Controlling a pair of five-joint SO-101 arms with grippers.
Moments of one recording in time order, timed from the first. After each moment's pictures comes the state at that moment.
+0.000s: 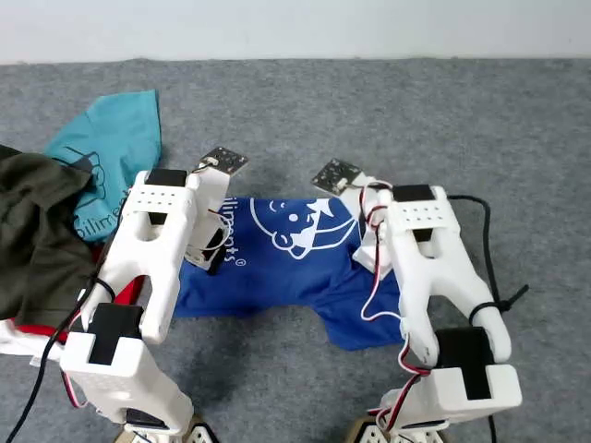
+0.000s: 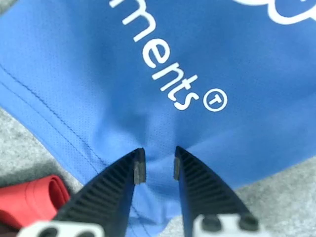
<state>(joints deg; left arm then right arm) 1.0 11.8 15.4 80.2 -13.4 -7.7 1.4 25.2 65.2 43.3</state>
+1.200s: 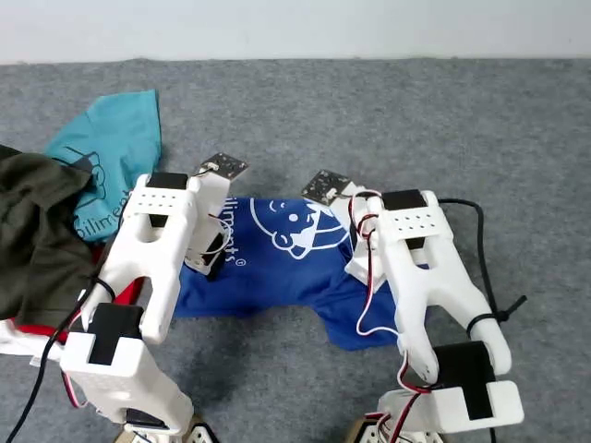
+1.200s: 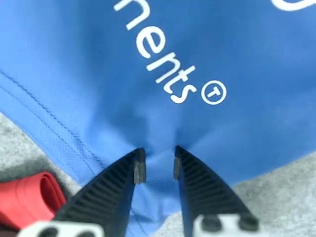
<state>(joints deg) 1.0 11.8 17.0 80.3 -13.4 -11.3 -3.3 27.2 72.2 41.1</state>
